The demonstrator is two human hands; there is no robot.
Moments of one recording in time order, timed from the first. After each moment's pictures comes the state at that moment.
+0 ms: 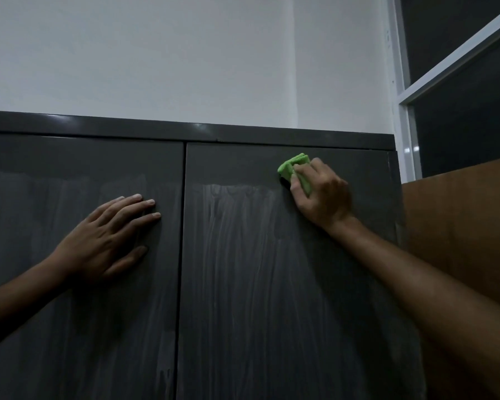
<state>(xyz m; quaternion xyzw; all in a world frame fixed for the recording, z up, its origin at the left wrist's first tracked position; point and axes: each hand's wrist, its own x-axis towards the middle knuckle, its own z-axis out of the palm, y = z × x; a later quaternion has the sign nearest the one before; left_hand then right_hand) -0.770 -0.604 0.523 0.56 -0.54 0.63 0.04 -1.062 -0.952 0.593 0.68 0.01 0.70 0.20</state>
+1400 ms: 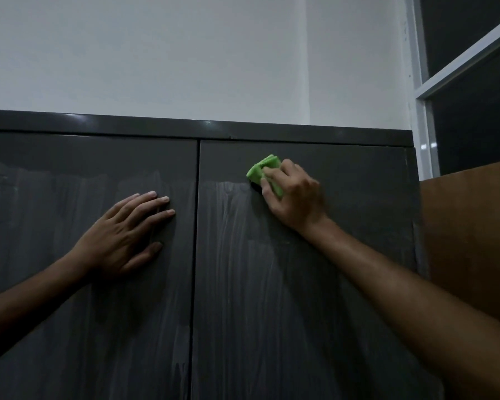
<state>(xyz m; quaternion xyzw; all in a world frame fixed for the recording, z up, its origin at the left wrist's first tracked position) -0.766 -0.604 0.522 0.57 -0.53 0.62 0.03 -1.017 -0.901 0.587 0.69 0.06 0.70 0.21</state>
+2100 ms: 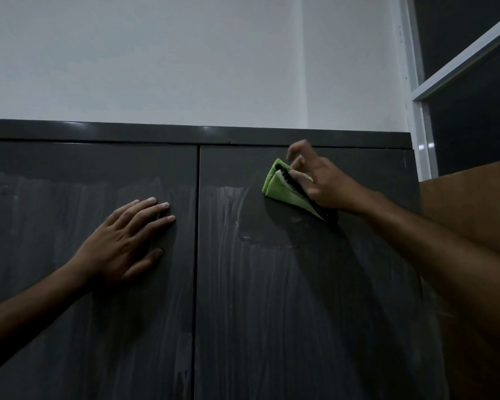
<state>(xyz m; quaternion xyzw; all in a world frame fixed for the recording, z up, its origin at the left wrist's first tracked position) -0.768 -0.604 0.521 0.56 -0.54 0.63 0.04 -1.077 -0.919 0.631 0.87 0.09 0.49 0.01</state>
